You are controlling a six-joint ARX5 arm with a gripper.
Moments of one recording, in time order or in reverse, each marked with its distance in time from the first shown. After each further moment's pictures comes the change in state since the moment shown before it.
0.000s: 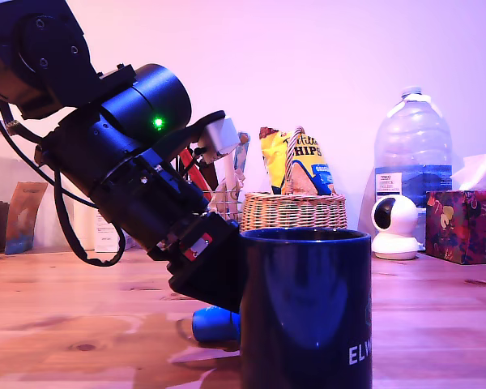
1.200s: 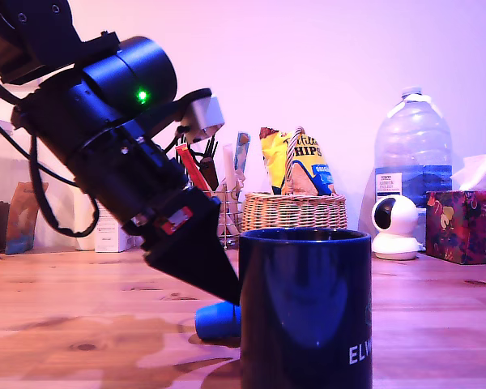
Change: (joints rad) arm 0.018 -0.100 0.000 -0.150 -0.080 -0.012
